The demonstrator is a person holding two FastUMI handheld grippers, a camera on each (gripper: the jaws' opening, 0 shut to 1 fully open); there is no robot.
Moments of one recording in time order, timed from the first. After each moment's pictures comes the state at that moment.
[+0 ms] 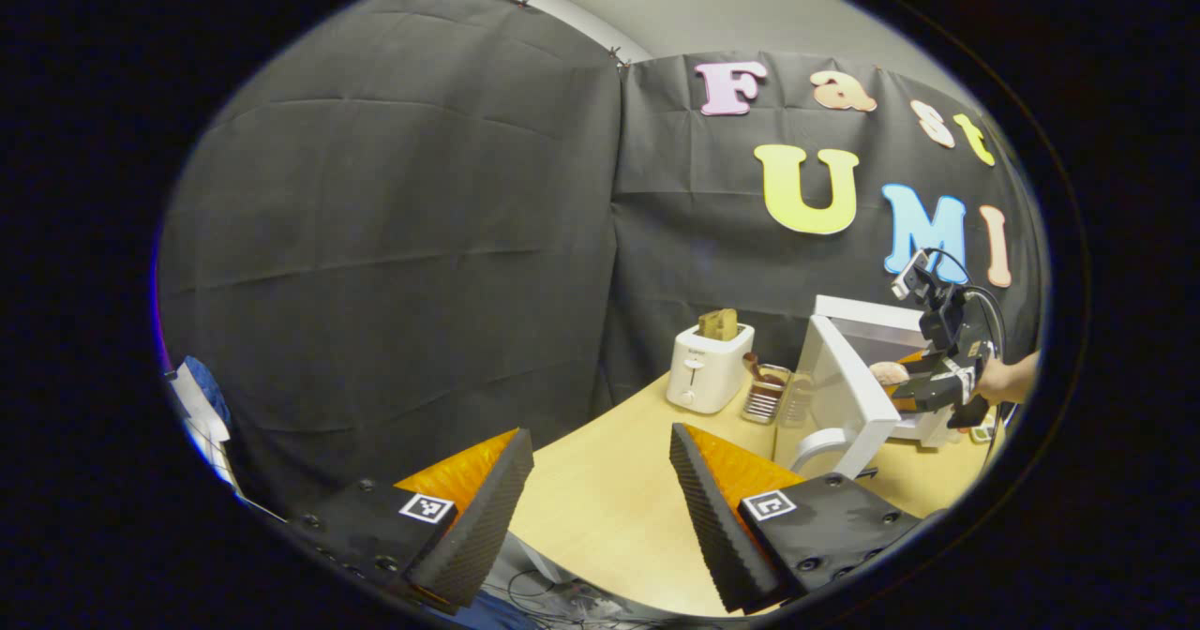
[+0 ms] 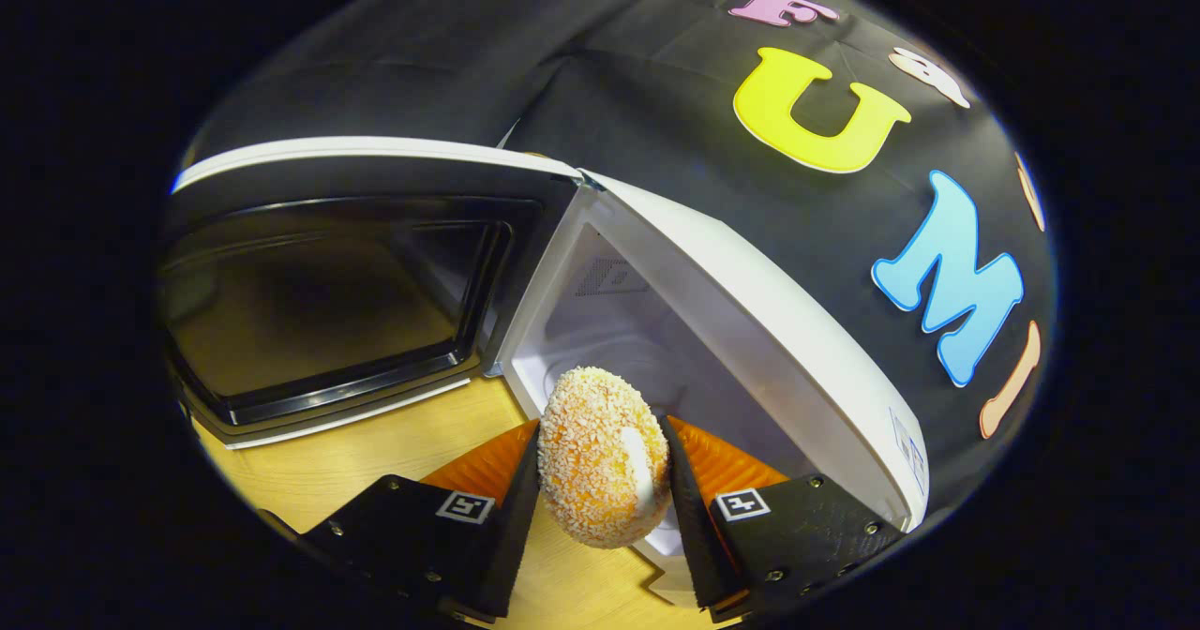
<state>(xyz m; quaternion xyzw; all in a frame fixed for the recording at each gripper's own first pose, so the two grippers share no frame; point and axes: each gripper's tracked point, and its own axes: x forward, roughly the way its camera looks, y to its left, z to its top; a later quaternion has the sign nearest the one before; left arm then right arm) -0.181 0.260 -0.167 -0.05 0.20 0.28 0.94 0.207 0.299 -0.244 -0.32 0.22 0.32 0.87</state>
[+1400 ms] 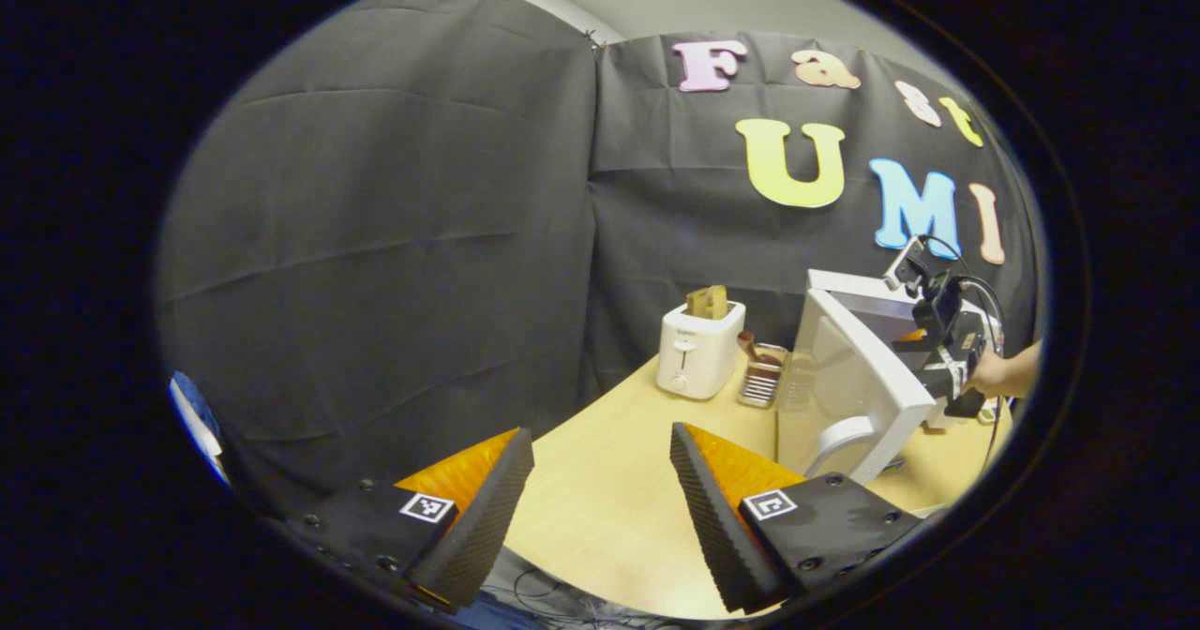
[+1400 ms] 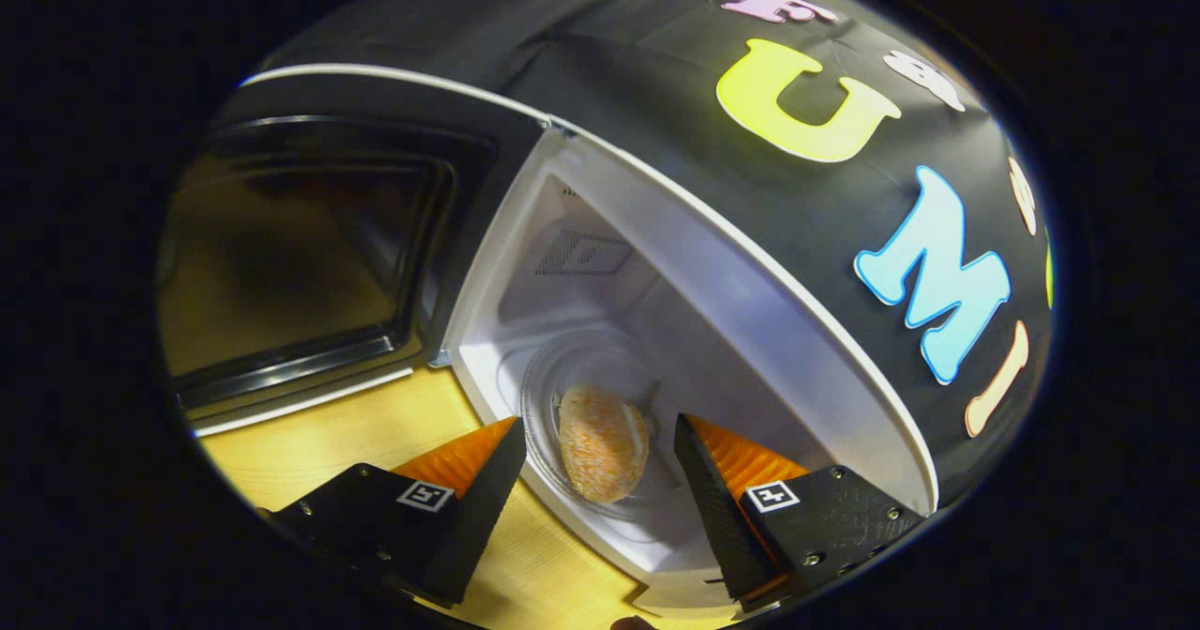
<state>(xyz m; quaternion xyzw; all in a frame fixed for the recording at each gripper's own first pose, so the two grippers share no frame) -0.144 0.251 -0.184 -0.04 0.22 0.23 0.95 0.217 0.289 -0.249 -0.32 0.20 0.27 0.89</state>
